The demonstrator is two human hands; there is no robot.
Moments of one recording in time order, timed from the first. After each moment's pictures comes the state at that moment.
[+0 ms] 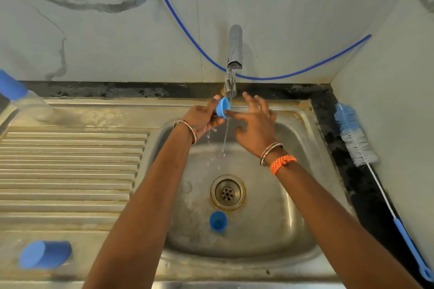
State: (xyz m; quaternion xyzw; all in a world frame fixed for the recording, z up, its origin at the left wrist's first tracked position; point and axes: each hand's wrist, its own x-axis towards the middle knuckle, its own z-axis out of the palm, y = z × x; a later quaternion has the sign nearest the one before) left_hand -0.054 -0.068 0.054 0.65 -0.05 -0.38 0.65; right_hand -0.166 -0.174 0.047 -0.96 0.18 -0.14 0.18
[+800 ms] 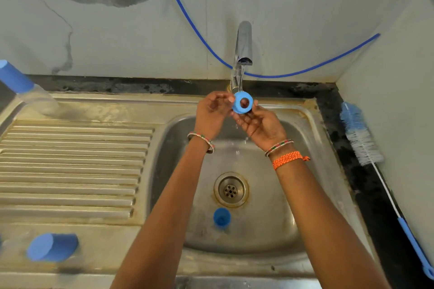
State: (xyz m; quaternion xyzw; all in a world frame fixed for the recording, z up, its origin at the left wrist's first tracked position) left_hand -0.080 -0.067 0.047 0.65 -0.20 -0.13 0.72; right_hand -0.159 -0.172 0.057 -0.32 0.24 -0.13 0.91
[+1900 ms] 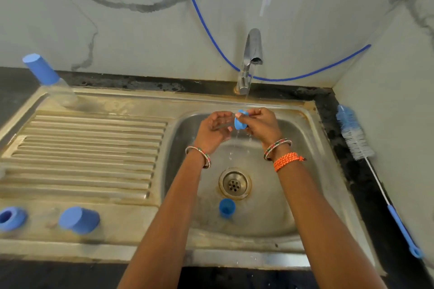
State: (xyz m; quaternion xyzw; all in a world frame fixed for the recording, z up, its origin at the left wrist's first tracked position) left_hand -0.118 -0.006 0.044 0.67 -0.17 -0.26 0.68; right_hand -0.172 -0.139 0.058 -0.70 0.34 -0.14 0.61
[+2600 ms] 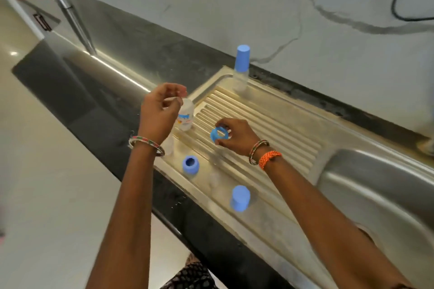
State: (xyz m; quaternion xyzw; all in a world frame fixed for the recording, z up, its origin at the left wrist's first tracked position) left_hand -0.056 0.415 0.125 0.79 0.03 0.17 0.59; right_hand -0.010 0.223 0.039 -0.90 -0.21 0.05 0.39
